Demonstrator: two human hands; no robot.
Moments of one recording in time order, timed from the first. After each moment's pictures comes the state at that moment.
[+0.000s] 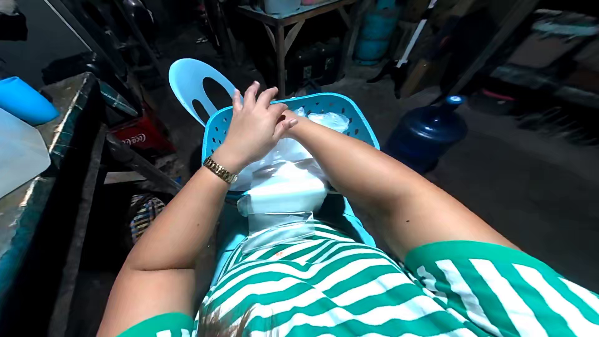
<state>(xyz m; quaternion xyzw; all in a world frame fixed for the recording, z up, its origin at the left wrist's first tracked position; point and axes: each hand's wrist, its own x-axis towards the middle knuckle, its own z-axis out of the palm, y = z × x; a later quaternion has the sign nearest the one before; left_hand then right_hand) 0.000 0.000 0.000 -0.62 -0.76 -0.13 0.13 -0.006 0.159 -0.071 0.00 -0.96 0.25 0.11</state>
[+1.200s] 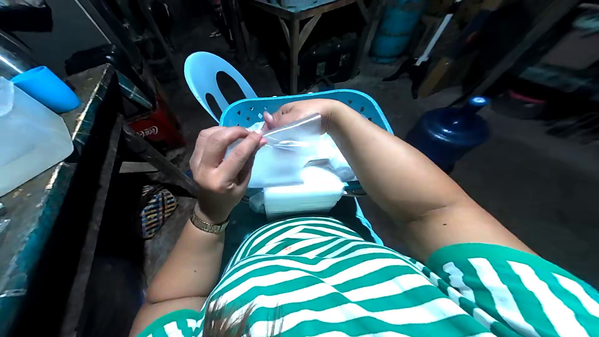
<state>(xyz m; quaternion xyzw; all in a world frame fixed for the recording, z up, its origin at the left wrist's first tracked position) 0.029 -0.093 -0.035 -0.58 -0.58 -0.37 0.44 0.065 0.137 -0.002 0.10 -0.80 0.58 -0.13</state>
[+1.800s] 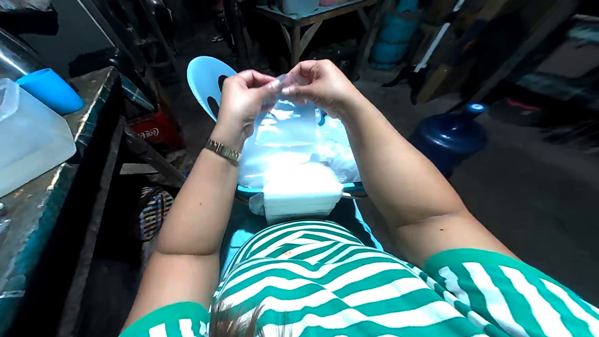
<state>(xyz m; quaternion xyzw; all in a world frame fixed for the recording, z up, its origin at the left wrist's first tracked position) -0.007 -0.004 0.032 -0.33 -0.69 -0.63 -0.12 0.063 0.165 0.009 0.02 -0.80 0.55 0.23</state>
